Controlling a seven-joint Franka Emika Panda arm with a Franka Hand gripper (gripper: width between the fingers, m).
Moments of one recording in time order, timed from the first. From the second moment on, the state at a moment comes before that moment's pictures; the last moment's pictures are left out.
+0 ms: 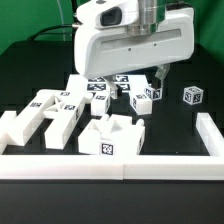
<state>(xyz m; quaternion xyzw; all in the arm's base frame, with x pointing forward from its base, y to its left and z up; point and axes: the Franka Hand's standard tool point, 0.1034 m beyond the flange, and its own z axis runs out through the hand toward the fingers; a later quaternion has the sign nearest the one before) 0.595 0.011 0.091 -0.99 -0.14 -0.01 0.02</state>
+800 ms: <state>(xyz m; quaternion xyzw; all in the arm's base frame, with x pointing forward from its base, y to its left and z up) 0.606 0.020 0.082 -0.99 0.10 0.02 0.04</state>
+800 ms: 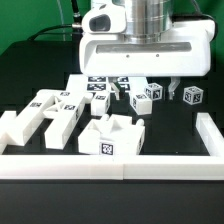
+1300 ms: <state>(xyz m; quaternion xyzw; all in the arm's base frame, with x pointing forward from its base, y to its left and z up) 0.630 0.015 0.046 -0.99 0.10 0.01 0.04</state>
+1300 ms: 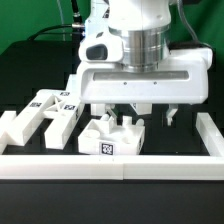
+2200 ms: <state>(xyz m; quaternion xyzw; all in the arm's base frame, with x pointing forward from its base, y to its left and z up) 0.624 0.021 0.010 -1.00 0.09 0.00 0.04</state>
